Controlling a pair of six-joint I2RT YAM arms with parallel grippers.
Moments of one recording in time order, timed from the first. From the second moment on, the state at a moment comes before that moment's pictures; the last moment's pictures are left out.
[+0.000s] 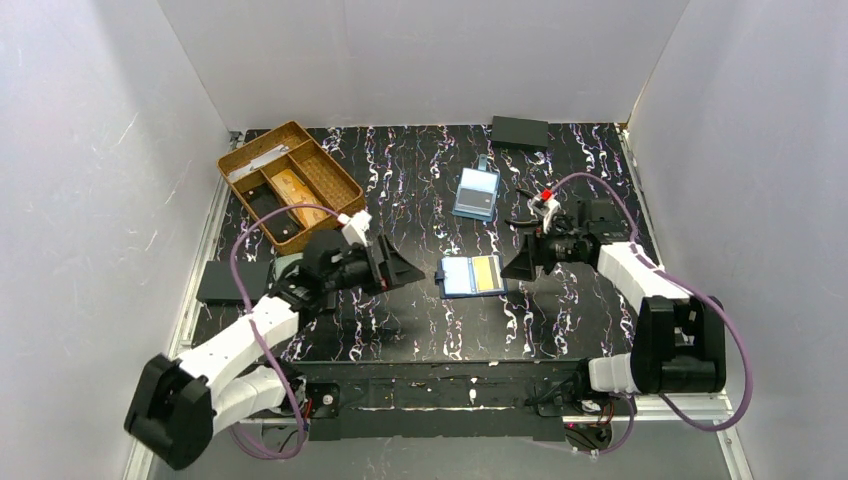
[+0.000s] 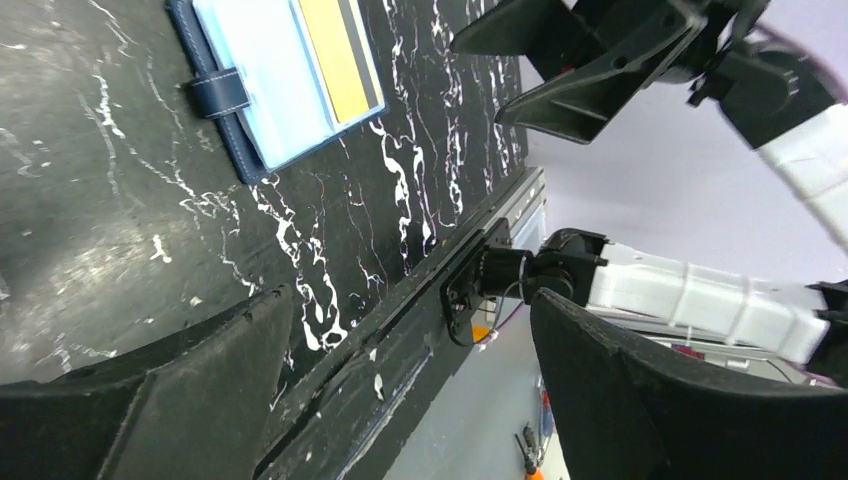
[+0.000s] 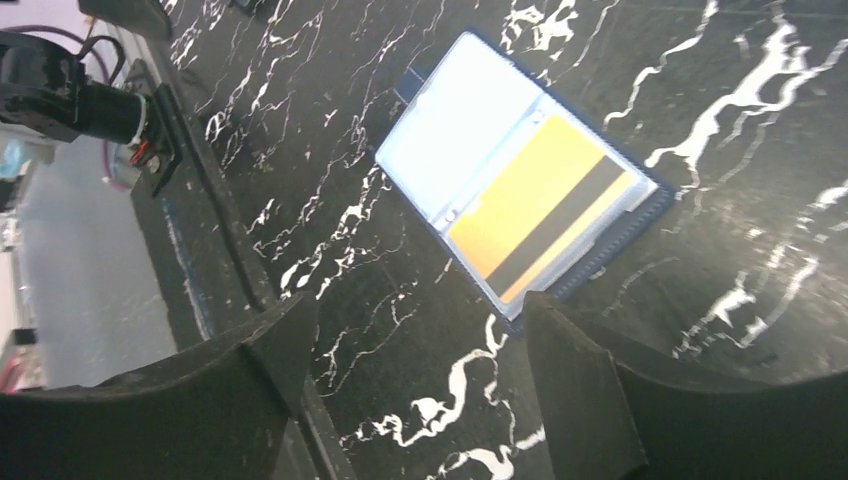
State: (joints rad) left arm -0.51 1.01 0.53 0.04 0.53 -0.91; right arm 0.04 1.34 0.74 -0.40 -1.03 -0.26
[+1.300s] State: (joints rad) left arm -0.77 1.90 0.95 0.32 0.41 -0.96; right arm 0.11 1.69 0.74 -0.10 -0.96 0.19
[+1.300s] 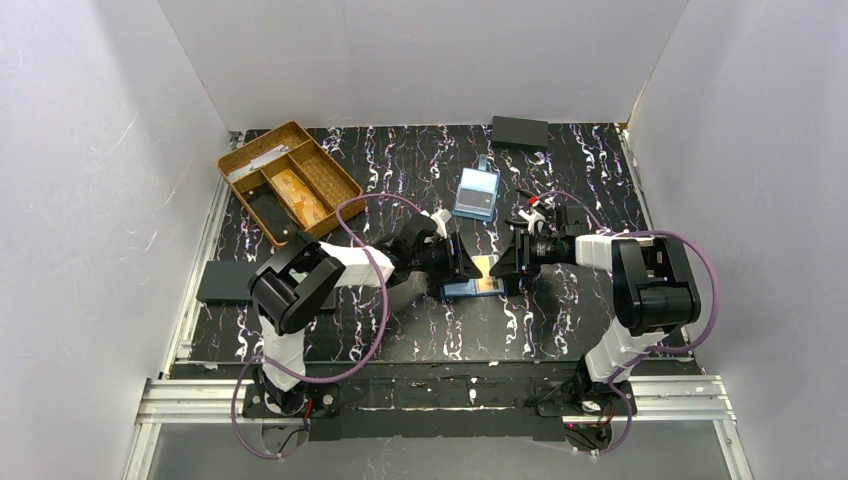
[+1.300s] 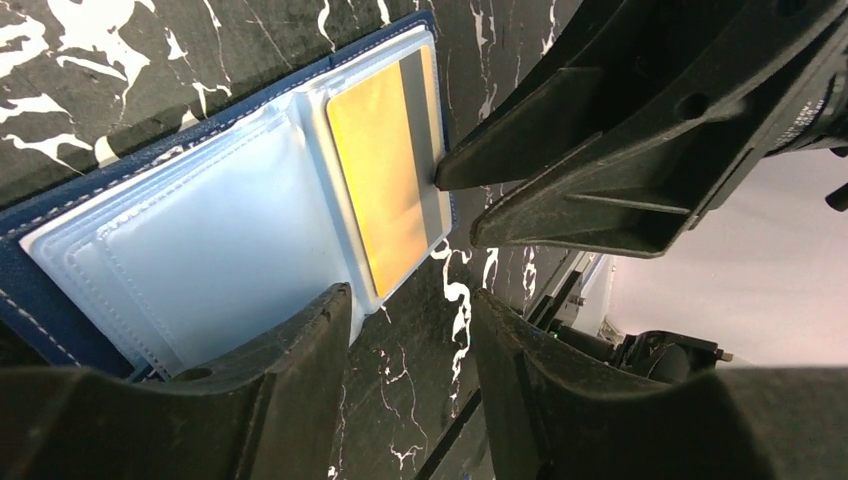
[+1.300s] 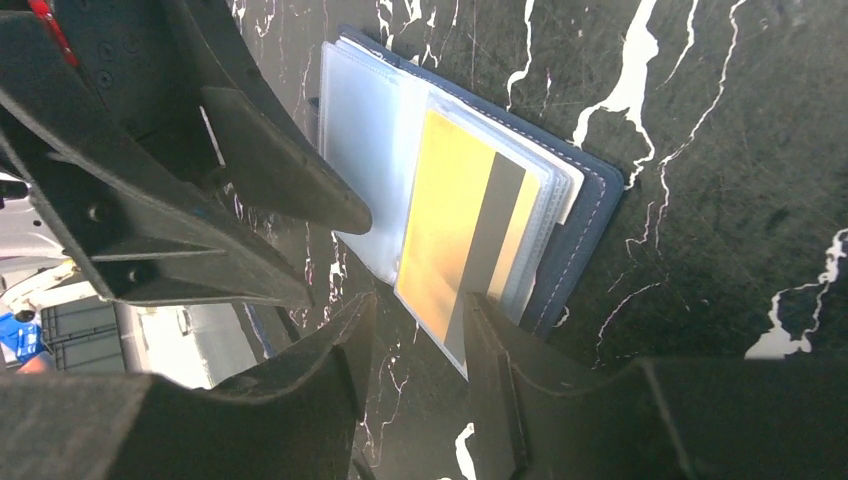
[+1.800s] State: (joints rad) left arm -0.77 1.96 0.99 0.33 0.41 -0.96; right arm 0.09 1.69 0.74 -0.10 -0.97 0.19
